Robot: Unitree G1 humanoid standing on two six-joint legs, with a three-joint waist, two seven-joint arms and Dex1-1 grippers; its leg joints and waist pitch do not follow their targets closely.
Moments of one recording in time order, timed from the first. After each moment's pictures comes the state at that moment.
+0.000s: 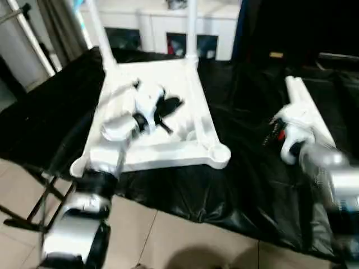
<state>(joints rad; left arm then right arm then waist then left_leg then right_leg) -0.67 0.18 -0.02 0.49 -0.03 0.14 -0.61 -0.54 -0.40 -0.13 0.35 0.12 0.53 0.26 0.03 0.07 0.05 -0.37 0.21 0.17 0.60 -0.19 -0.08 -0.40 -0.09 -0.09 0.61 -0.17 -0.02</state>
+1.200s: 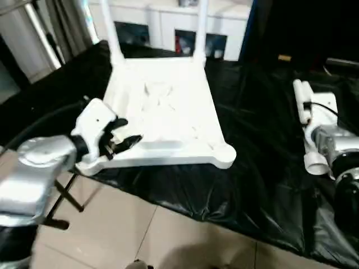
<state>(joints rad) -0.30 0.62 0.04 -0.29 -0.16 0.68 -0.82 -0.96 -0.53 -0.16 1.30 0.00 0.30 0.13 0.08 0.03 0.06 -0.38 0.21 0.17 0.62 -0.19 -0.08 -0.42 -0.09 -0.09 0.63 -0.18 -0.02</state>
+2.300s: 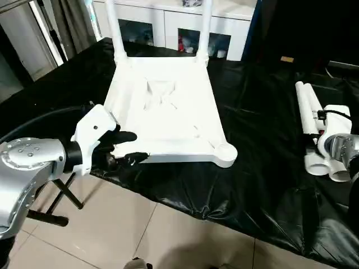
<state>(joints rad) -0.27 0.74 0.04 -0.46 -0.33 0.86 -0.92 -0.97 -0.60 -0.24 1.36 0.03 0.46 0.27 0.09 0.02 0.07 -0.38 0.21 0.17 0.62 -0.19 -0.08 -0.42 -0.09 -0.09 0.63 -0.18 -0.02</state>
